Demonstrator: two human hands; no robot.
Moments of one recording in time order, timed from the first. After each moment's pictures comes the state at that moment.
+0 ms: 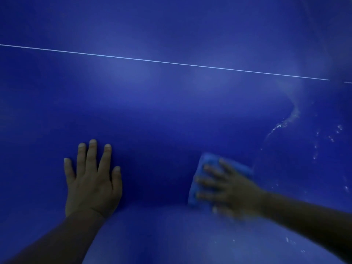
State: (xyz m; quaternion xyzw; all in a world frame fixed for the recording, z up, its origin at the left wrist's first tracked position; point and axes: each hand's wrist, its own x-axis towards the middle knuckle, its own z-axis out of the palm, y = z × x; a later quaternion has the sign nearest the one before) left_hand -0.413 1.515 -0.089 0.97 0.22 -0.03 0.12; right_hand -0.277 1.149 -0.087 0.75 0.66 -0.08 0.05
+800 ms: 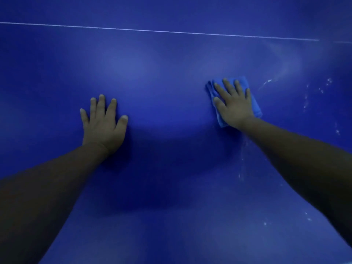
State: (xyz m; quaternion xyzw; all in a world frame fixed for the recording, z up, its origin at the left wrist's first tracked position) left_hand -0.418 1.528 -0.090 0.96 0.19 -0.04 0.20; right_hand -0.242 1.181 -0.076 0.98 0.16 -0.04 -0.05
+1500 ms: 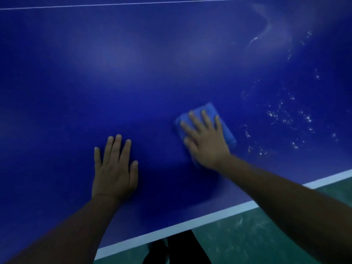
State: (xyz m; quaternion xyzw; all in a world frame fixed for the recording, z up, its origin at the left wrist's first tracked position) left_hand -0.646 1.495 -0.085 0.99 0.04 -0.06 0.12; right_hand -0.518 1.218 -0.084 0.97 0.25 -0.04 -0.04
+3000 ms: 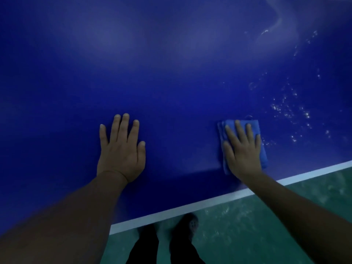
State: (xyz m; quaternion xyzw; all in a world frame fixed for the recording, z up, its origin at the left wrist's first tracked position) left_hand -0.645 1.497 -0.087 0.99 0.05 -0.08 0.12; right_hand -0.586 1.150 -0.076 0.99 0.07 -0.06 -0.05
